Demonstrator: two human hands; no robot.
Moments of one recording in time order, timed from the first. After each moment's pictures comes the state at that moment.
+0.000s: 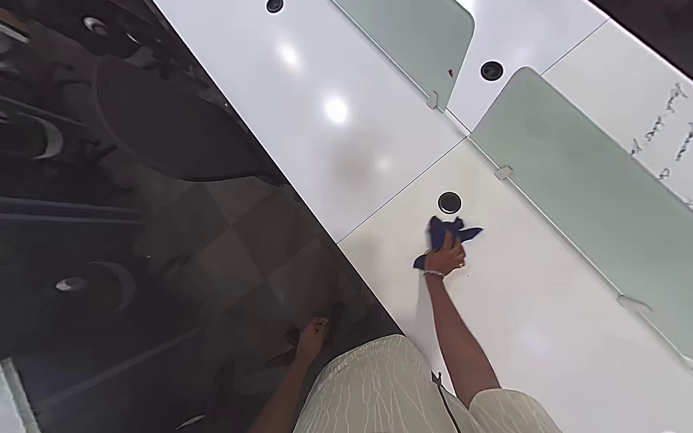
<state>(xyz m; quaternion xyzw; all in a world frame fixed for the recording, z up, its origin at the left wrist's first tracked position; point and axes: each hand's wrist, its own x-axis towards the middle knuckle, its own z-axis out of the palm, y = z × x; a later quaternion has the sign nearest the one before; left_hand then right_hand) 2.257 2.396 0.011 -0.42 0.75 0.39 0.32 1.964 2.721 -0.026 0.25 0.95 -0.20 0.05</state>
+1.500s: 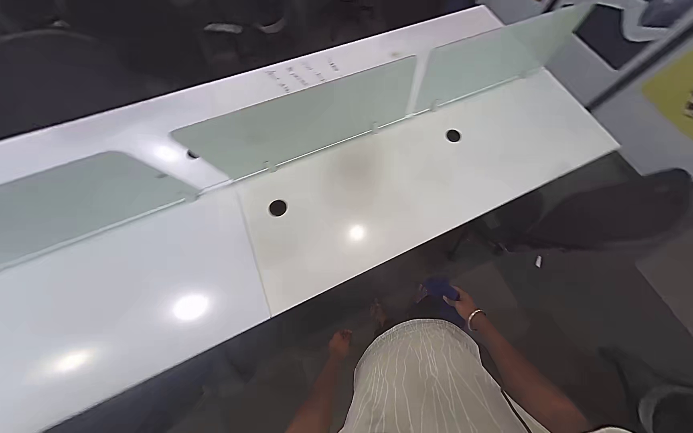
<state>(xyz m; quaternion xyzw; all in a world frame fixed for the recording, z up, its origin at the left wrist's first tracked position) 2.196 2.387 -0.042 0.14 0.81 0.11 0.56 2.523 2.682 0.066 0.61 0.55 -0.56 0.05</state>
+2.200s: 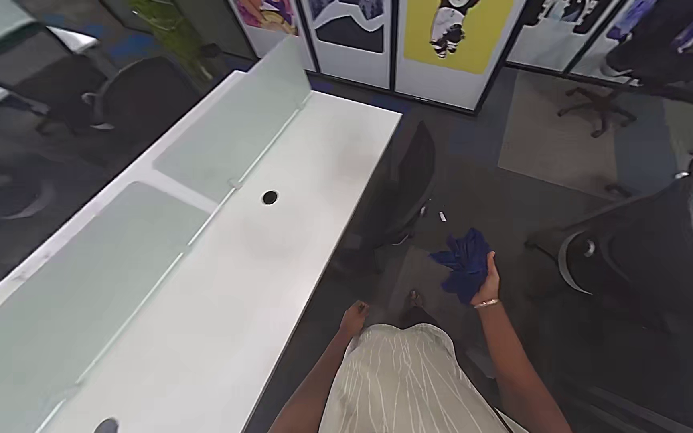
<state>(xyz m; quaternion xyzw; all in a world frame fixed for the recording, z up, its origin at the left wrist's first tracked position) 2.515 2.788 0.010 0.54 0.62 -0.04 0.57 2.885 2.762 0.174 0.41 0.09 -0.51 -0.75</state>
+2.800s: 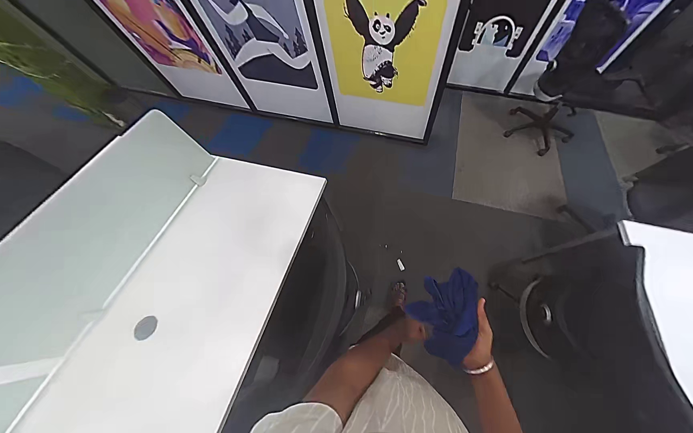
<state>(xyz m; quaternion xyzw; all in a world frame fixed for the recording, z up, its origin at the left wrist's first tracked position) 3.052 3.031 0.081 0.77 0.20 -0.31 0.53 3.162 2.937 0.219 0.36 0.11 -0.49 -0.78</state>
